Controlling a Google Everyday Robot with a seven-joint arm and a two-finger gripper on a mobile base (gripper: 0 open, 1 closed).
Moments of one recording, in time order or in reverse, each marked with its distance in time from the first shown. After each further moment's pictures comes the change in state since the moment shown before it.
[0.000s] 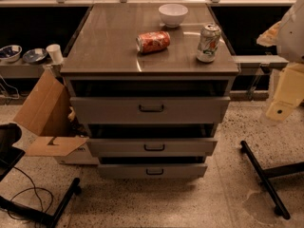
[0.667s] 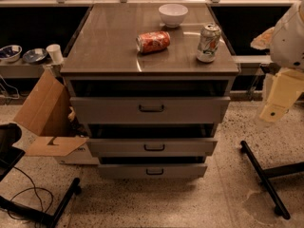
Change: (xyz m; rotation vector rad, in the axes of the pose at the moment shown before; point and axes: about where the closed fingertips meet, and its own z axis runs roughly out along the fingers) arm -0.003 -0.005 0.016 0.004 -0.027 -0.026
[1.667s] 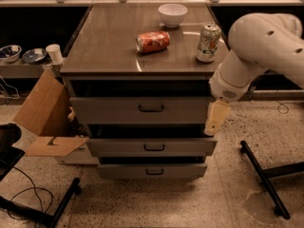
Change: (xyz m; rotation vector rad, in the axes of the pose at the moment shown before) arm -0.002 -0.048 0.206 -0.090 0.022 0.035
